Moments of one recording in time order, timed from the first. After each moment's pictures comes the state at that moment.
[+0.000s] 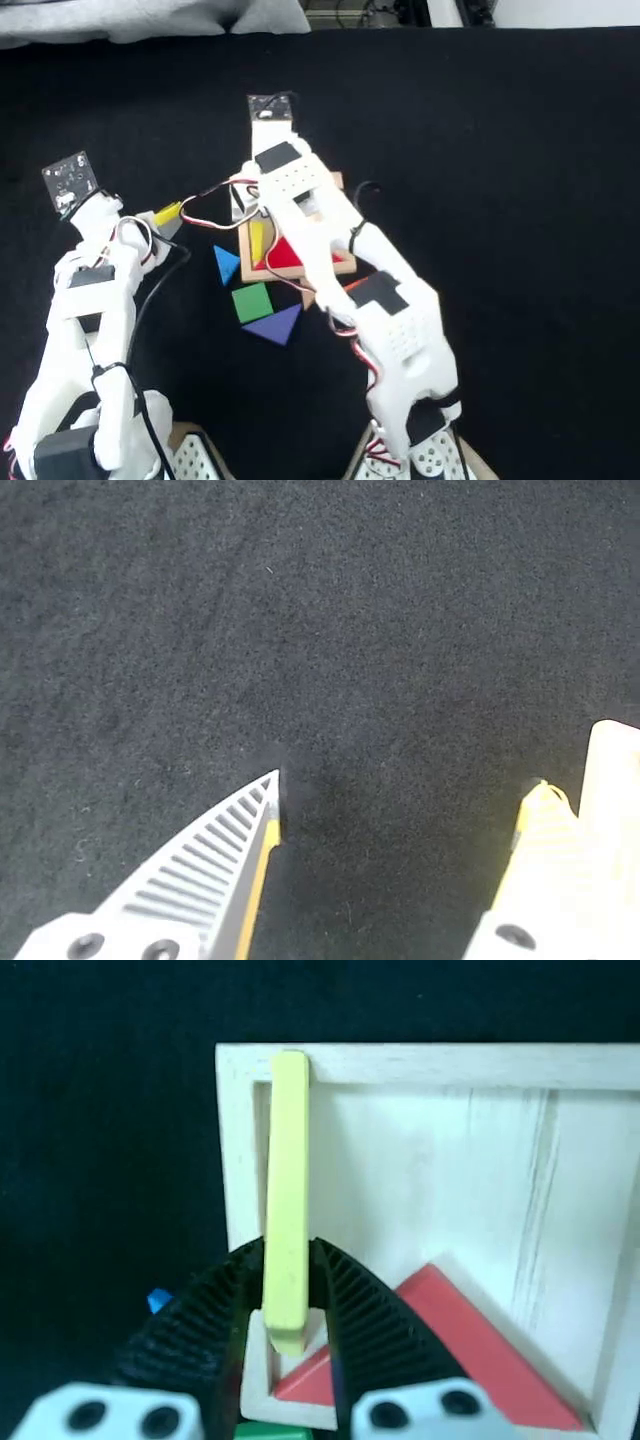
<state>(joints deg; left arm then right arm) -17.4 -26.9 64.2 19.1 12.9 -31.0 33.5 -15.9 67.6 -26.6</state>
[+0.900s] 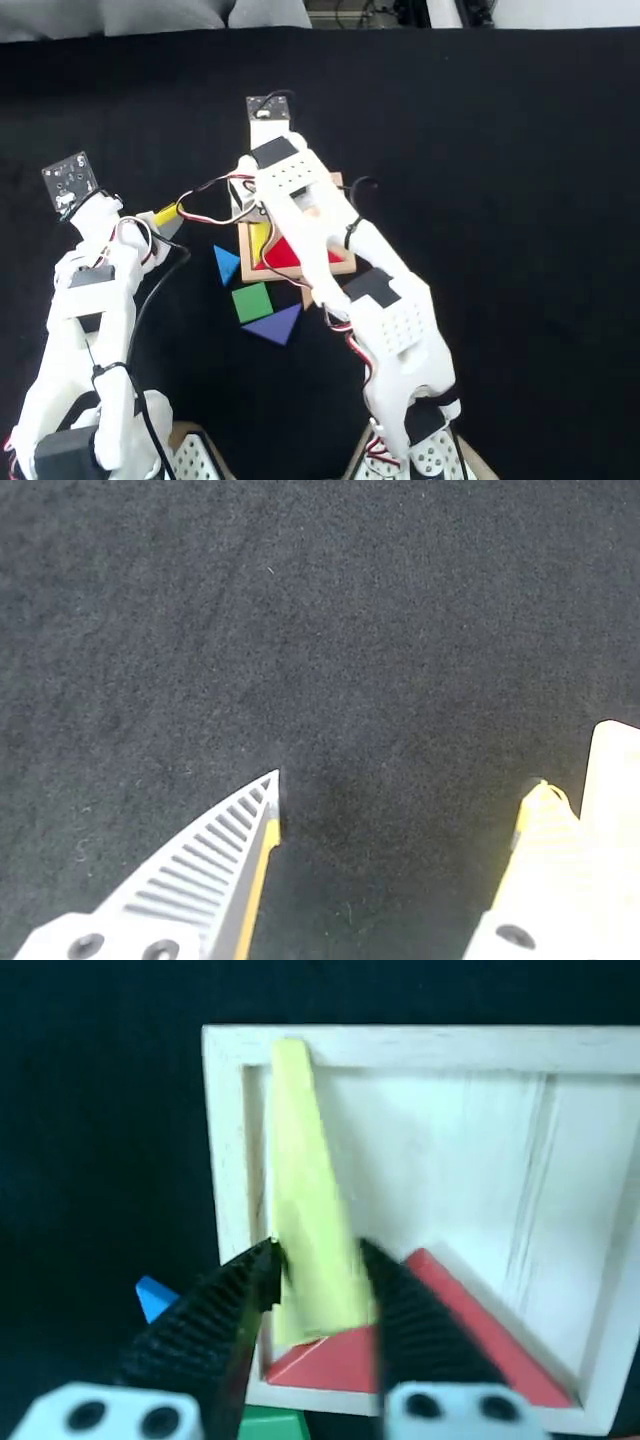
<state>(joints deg) -17.4 -26.9 64.2 19.1 12.9 -31.1 36.3 -21.4 73.8 -26.5</state>
